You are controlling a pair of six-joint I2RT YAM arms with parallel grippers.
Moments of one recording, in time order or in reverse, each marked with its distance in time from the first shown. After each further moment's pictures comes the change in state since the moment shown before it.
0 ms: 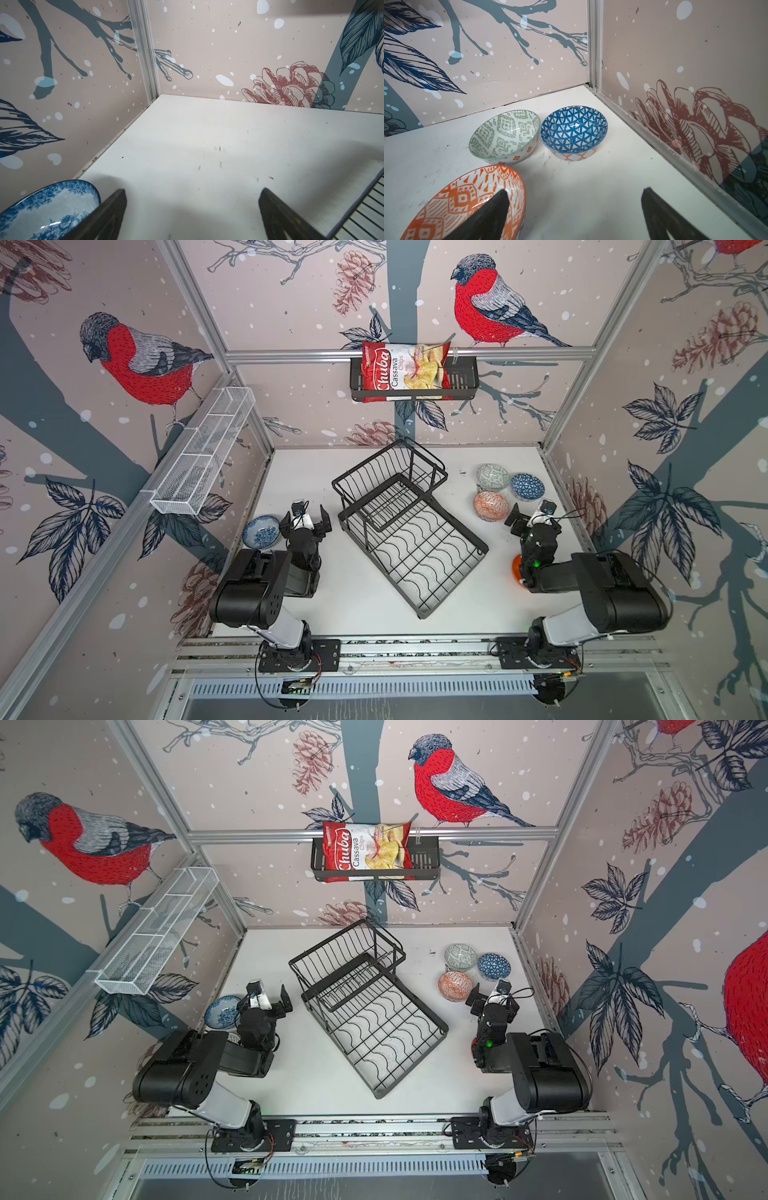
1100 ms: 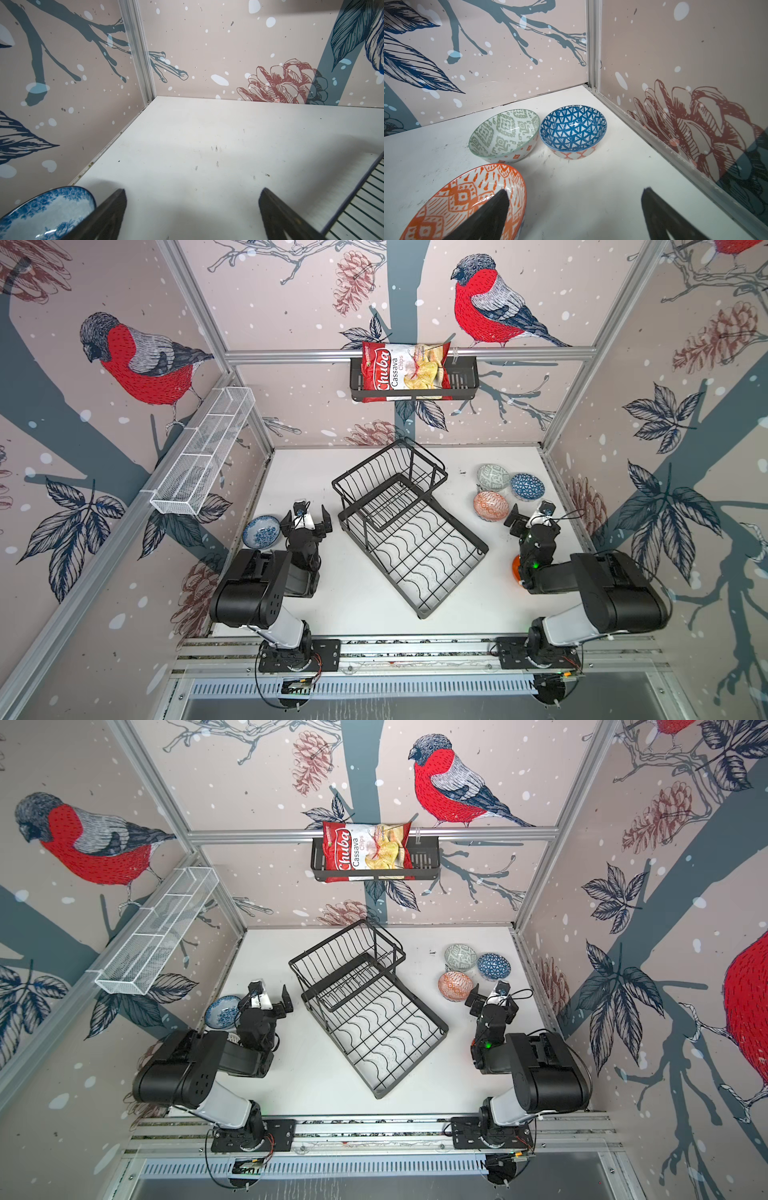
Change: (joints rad) left arm 0.019 -0.002 0.011 -0.009 0.053 0.015; right arm 0.034 -0.008 -0.013 0.015 0.060 -0.001
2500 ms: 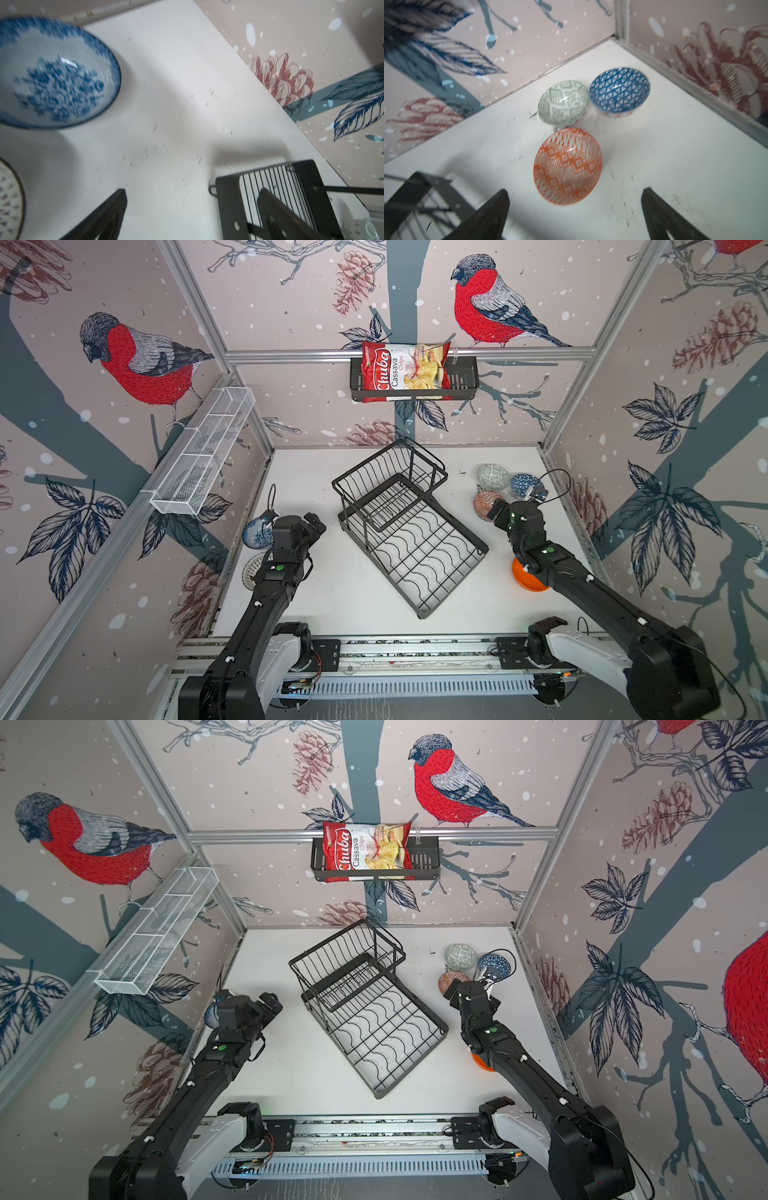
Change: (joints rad) left arm 0.035 -0.701 0.227 -1.416 0.161 -0.800; right arm 0.329 -0.475 0.361 -1.222 0.060 0.451
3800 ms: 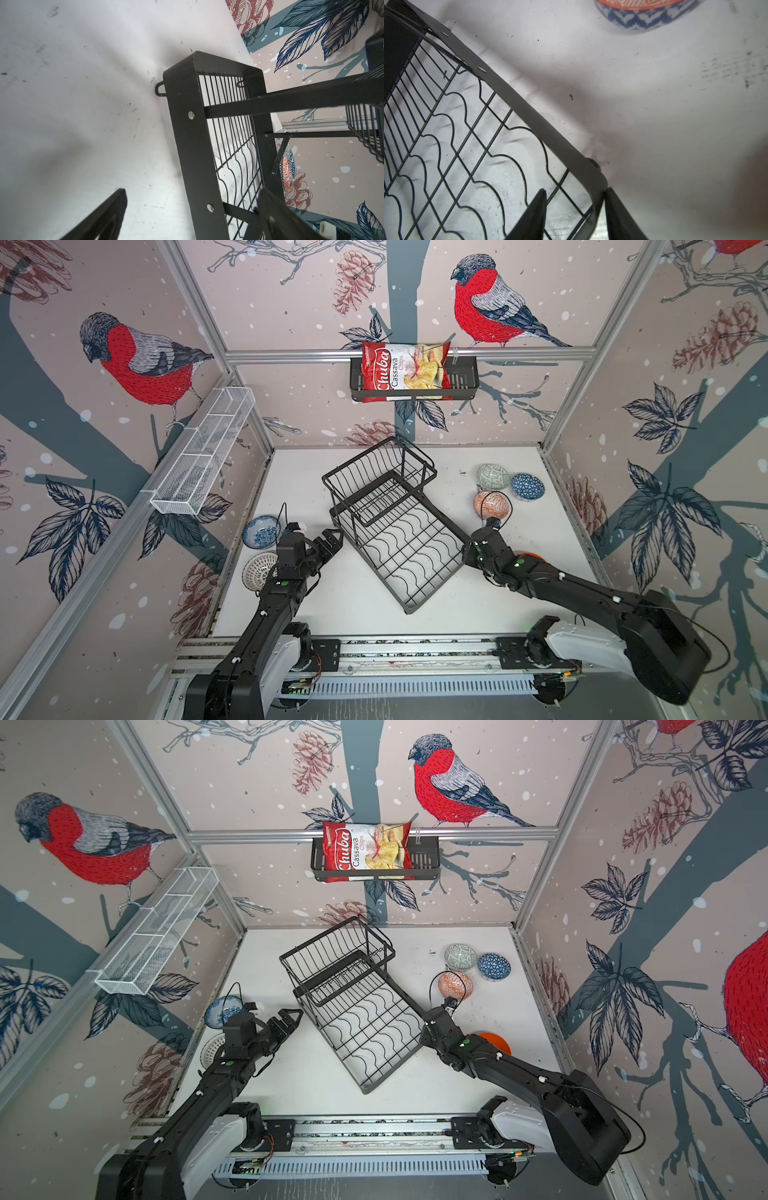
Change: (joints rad) left arm -0.001 0.004 -0.181 0.194 0.454 -0.064; right arm 0.270 0.169 -0.079 -0.094 -0.225 0.257
